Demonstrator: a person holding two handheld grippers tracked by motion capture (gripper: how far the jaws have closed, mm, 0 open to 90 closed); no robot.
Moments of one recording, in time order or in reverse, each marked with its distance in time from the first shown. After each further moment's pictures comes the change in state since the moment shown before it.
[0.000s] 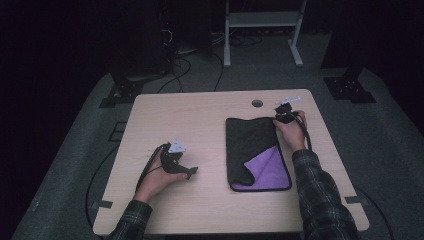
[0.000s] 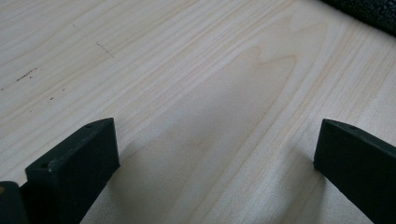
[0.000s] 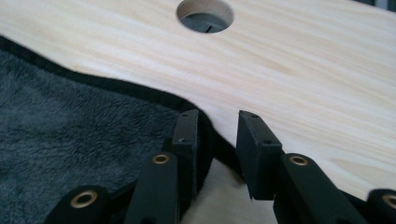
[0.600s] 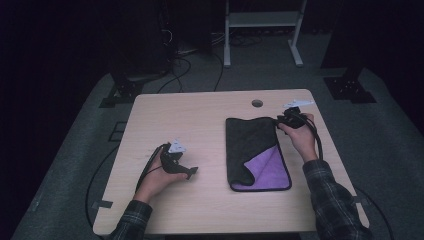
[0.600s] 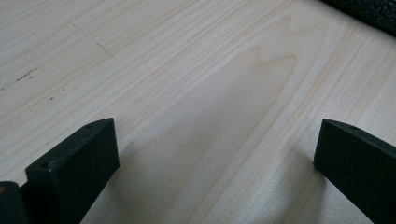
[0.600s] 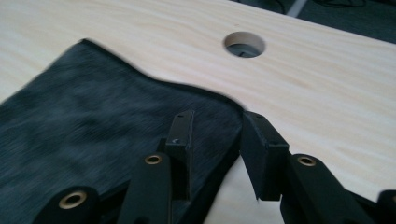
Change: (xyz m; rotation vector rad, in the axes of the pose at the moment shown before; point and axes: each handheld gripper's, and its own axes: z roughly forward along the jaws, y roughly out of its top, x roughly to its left) left arm 0.000 0.000 0.000 -0.001 0.000 -0.001; right arm 0.008 -0.015 -0.057 -0.116 0.145 -0.033
